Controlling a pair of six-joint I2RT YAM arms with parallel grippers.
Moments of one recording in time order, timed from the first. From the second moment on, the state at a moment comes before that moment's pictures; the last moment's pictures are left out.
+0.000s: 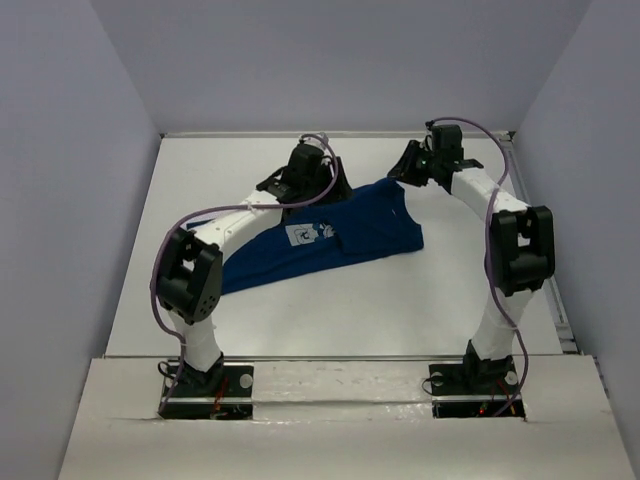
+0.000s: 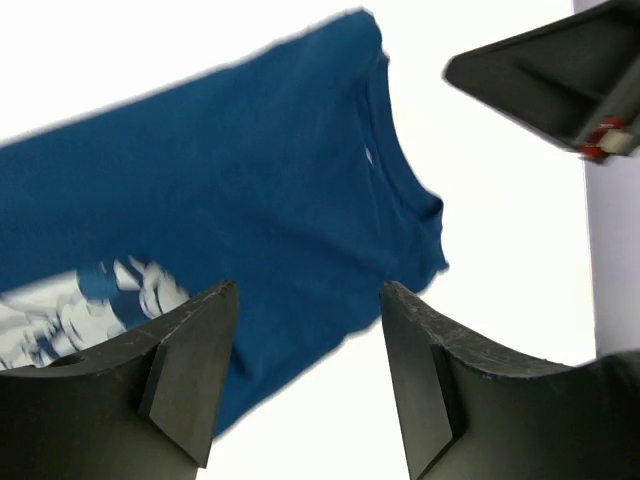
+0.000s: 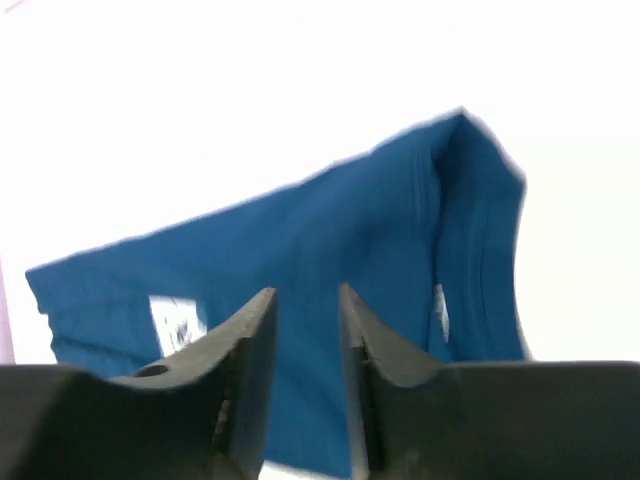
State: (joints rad) left arm -0.60 1.77 1.35 -0.20 0.08 -0.66; right arm 0.16 1.86 1.45 -0.27 -0.30 0.52
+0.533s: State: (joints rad) left arm -0.44 2.05 1.44 -0.21 0.09 -0.63; right arm 0.07 2.17 1.65 -0.22 -0.50 0.49
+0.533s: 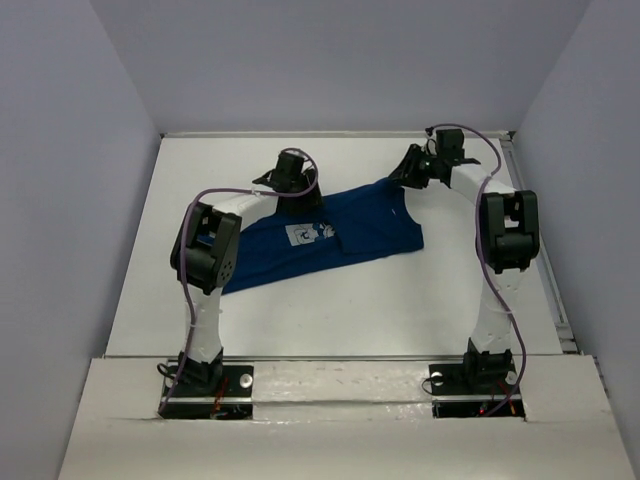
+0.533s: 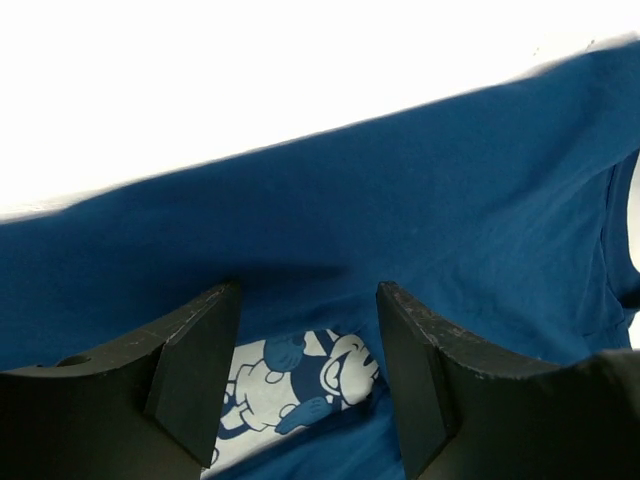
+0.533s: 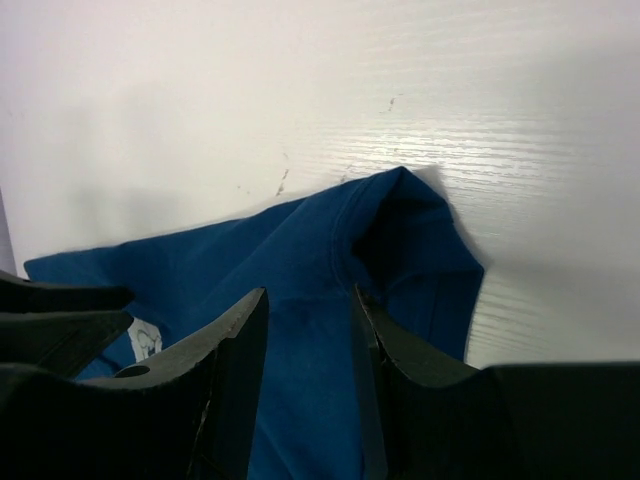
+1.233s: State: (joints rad) left arm -0.42 2.05 1.42 -0.17 0.11 -0.63; right arm 0.07 2.25 1.66 -0.16 -0.55 0.53
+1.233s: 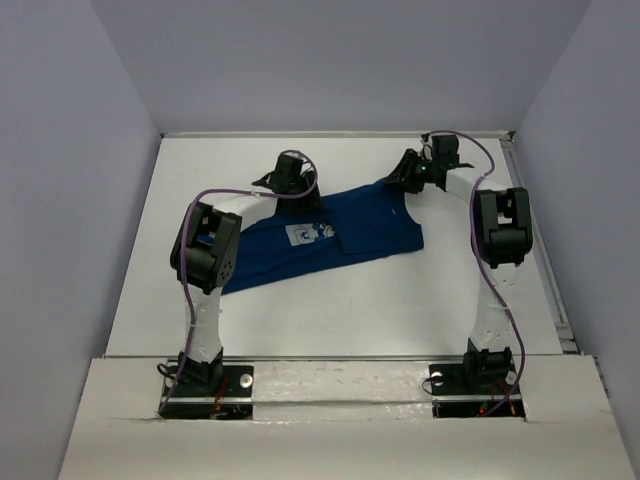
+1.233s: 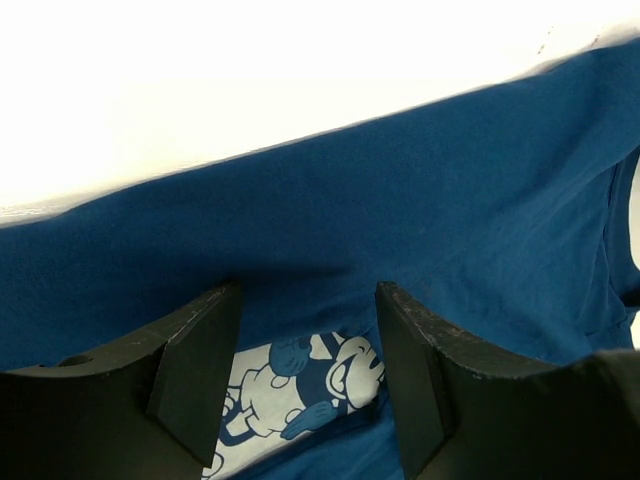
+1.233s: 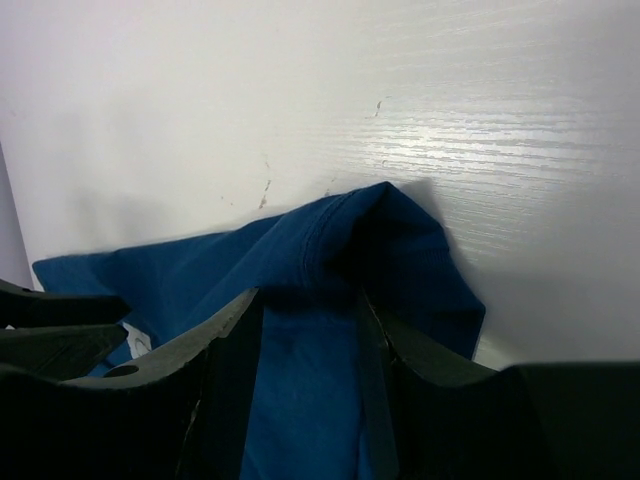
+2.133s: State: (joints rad) left arm -0.39 2.05 1.33 -0.05 0.11 -0.69; right arm 0.03 2.29 1.65 -0.11 -0.42 0.65
